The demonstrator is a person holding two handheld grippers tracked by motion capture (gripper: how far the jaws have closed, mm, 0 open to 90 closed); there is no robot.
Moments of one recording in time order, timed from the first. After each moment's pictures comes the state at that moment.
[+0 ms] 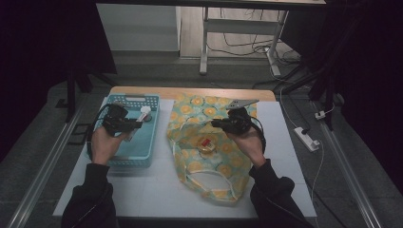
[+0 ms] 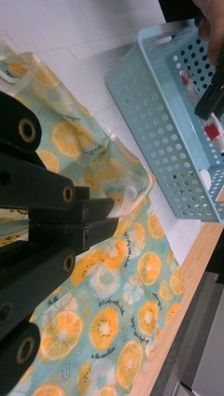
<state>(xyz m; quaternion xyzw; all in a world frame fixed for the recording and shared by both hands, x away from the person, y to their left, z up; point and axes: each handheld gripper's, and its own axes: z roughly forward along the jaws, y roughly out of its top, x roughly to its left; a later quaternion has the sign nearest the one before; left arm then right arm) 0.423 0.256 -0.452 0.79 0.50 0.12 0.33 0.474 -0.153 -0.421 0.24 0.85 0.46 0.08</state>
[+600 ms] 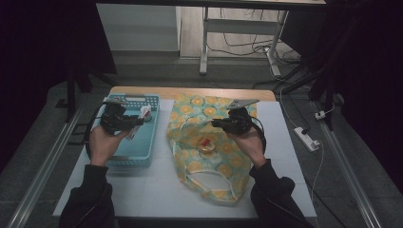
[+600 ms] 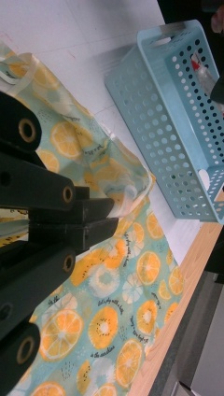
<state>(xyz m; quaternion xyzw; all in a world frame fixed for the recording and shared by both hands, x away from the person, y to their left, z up) 0.408 0.249 -0.428 0.78 0.49 0.12 0.38 0.474 -0.154 -0.420 0.24 0.85 0.46 0.08</state>
